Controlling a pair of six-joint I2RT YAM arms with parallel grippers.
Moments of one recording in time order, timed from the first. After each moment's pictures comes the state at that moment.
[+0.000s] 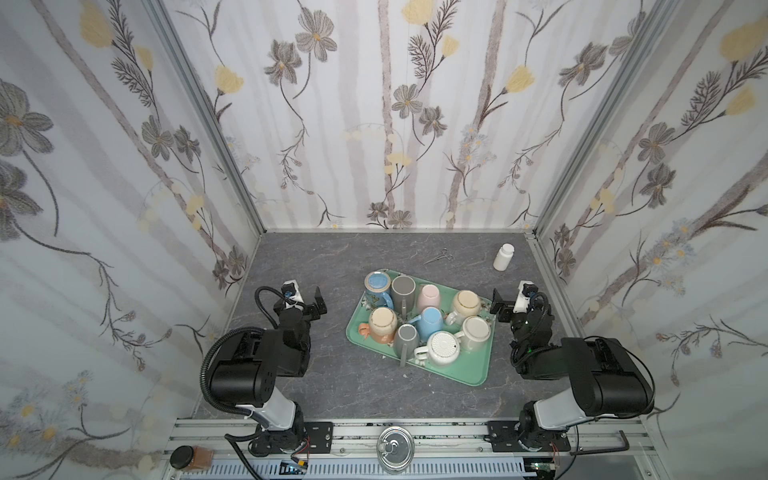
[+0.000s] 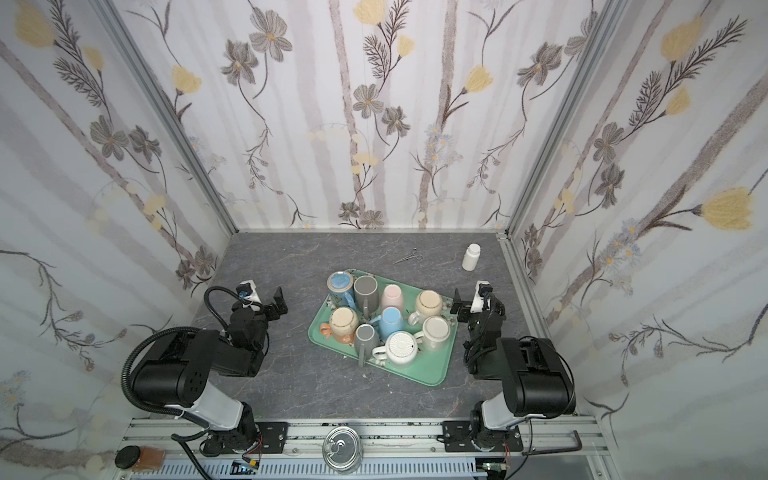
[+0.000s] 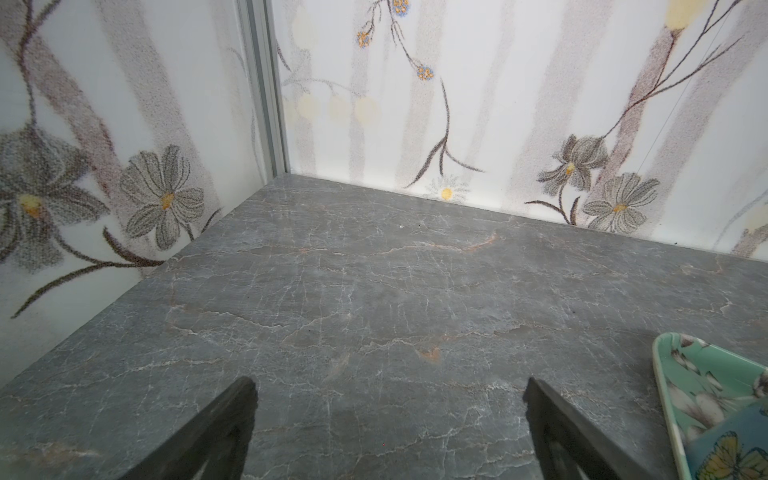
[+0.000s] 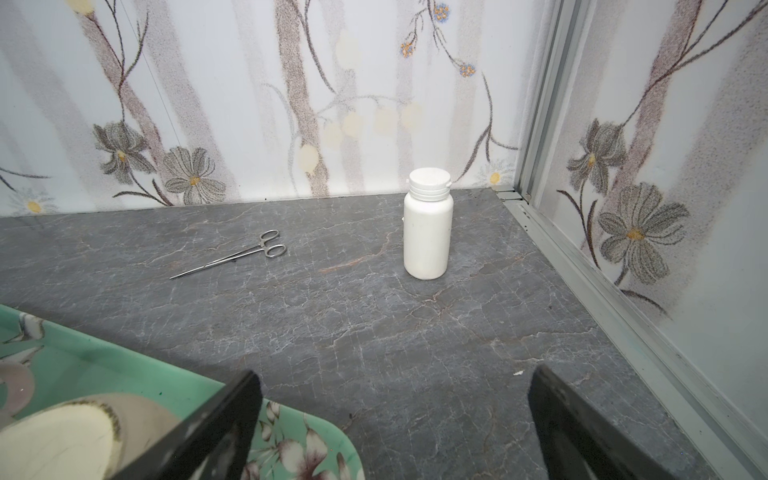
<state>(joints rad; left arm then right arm) -0.04 1.59 0.24 1.20 -0.19 -0.13 0.00 1.50 0.20 1.20 0.02 0.05</state>
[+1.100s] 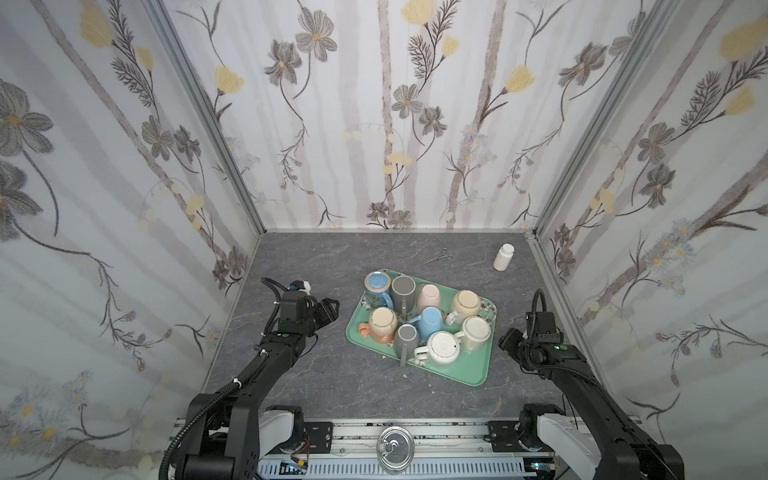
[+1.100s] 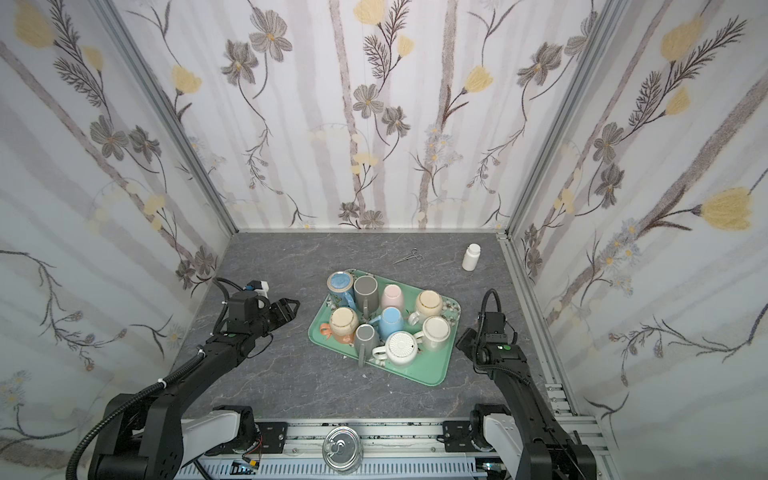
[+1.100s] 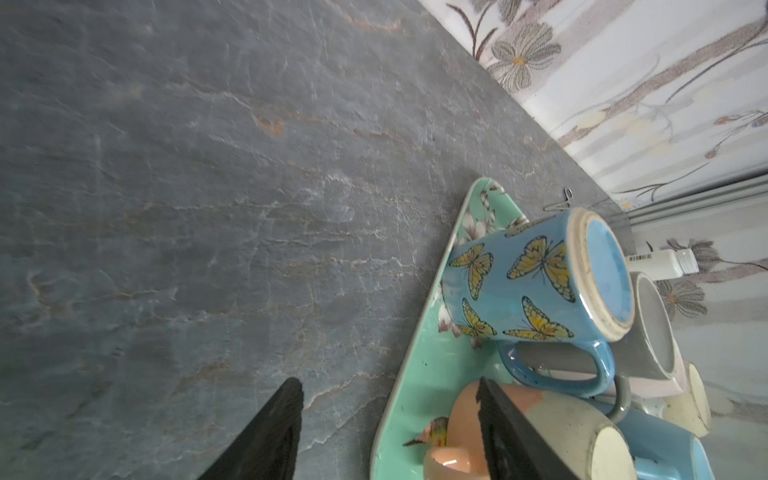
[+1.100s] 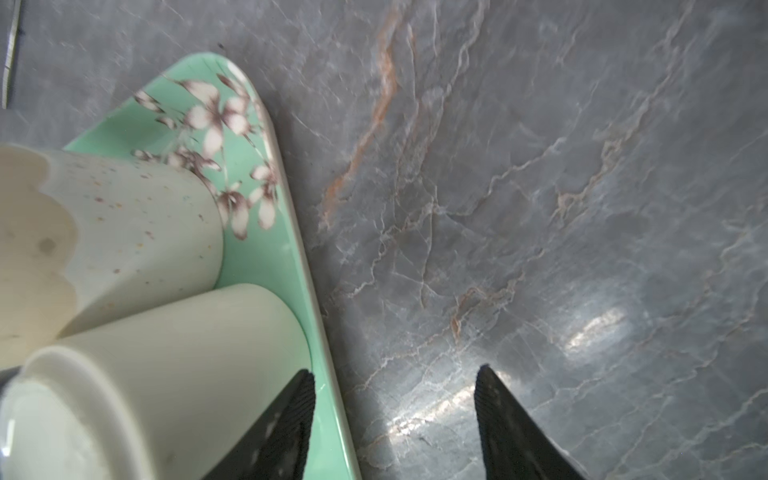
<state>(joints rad) -0.10 1.17 0.48 0.05 0.28 -0.62 0.00 0.94 0.44 -0.57 -0.05 0.71</state>
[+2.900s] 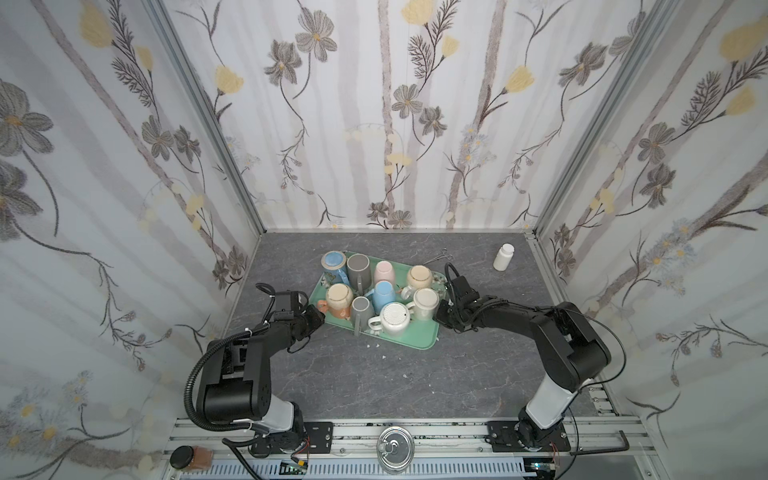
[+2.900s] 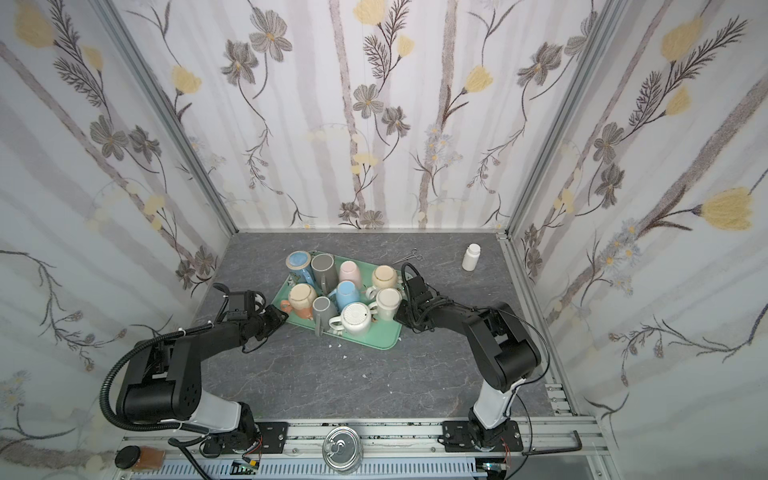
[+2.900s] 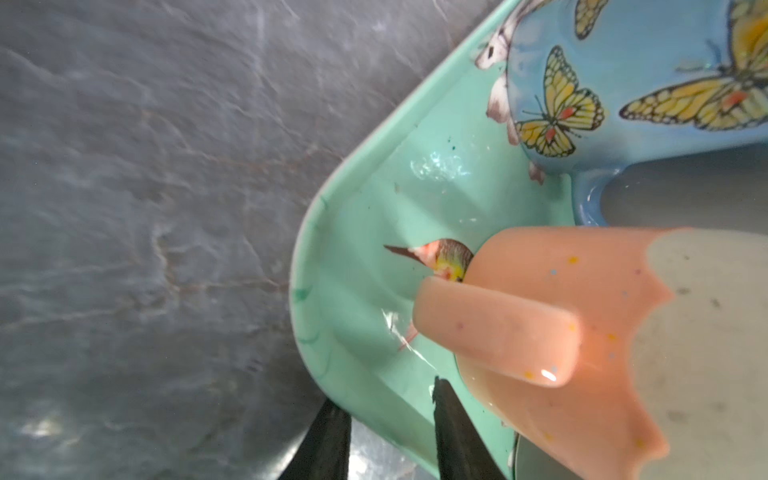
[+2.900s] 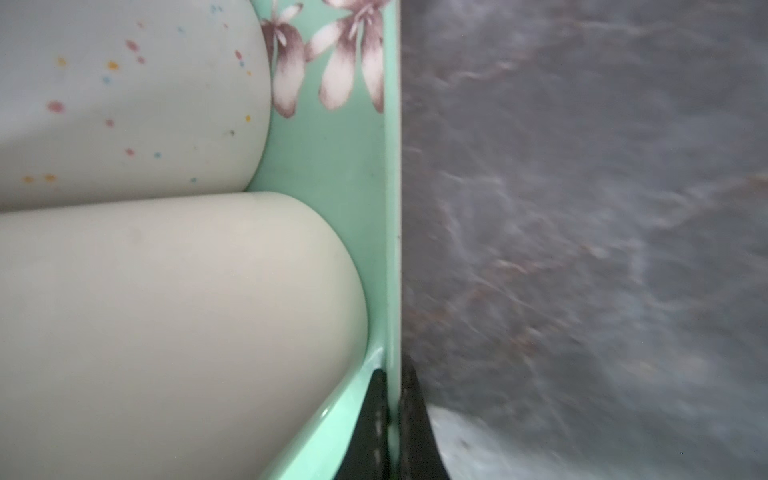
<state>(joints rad) 0.08 1.51 0.57 0.03 0.31 -0.63 0.52 1.80 0.98 -0.22 -0.12 0.87</state>
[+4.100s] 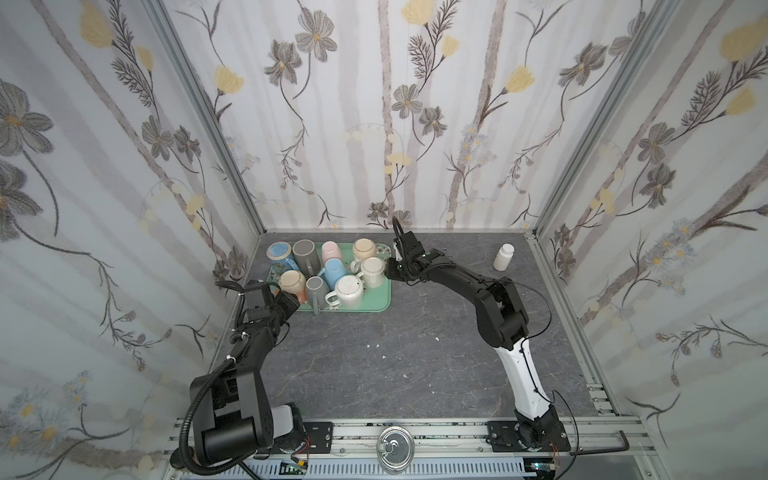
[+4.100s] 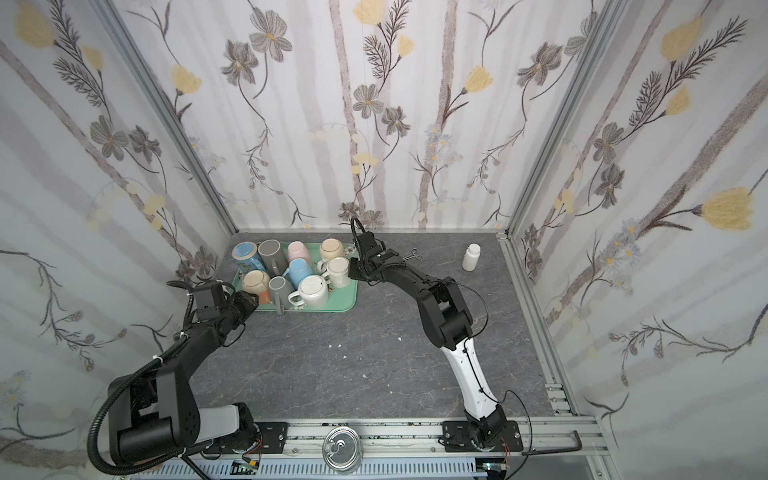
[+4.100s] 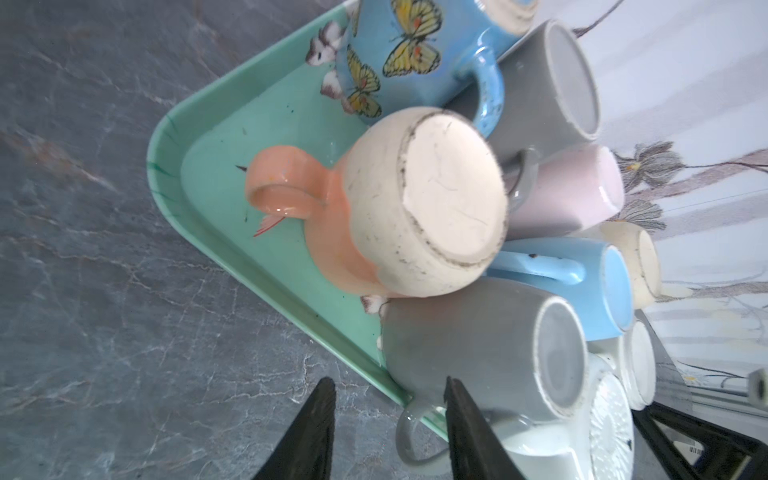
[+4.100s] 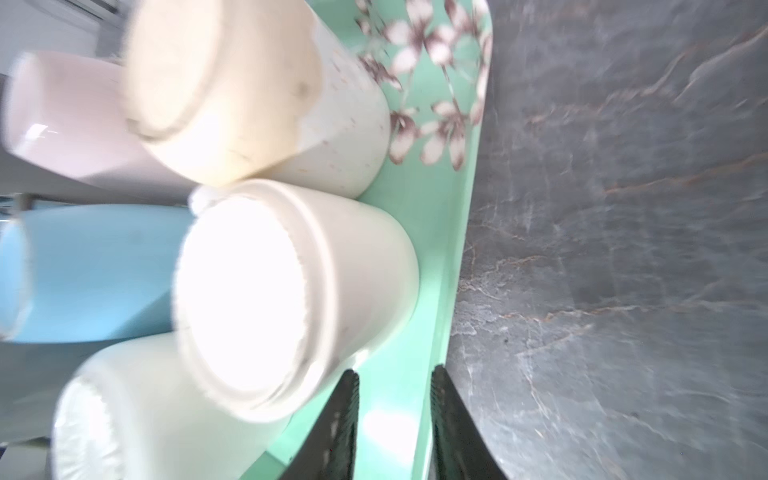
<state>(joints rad) 0.25 1.27 0.62 -0.03 0.24 -0.64 0.63 2.28 1.92 -0.49 -0.11 0.60</state>
